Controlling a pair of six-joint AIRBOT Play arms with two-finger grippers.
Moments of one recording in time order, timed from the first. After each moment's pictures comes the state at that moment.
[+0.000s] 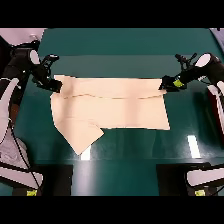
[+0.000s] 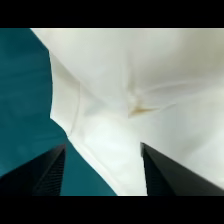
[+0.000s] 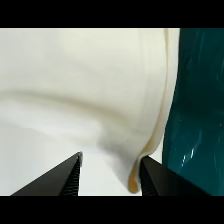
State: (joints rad) left arm -0.04 -1.64 1.57 1.62 -1.37 -1.40; right arm -0.07 -1.61 1.47 -1.20 1.29 1.52
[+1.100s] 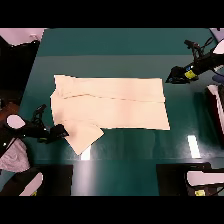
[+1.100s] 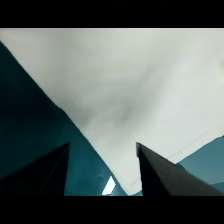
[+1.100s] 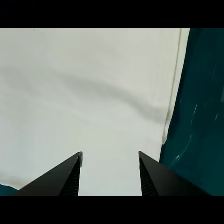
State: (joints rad) left arm 0.07 -0.84 0.45 1.09 -1.15 -1.63; right arm -0.09 -1.52 1.58 -1.20 1.44 1.48
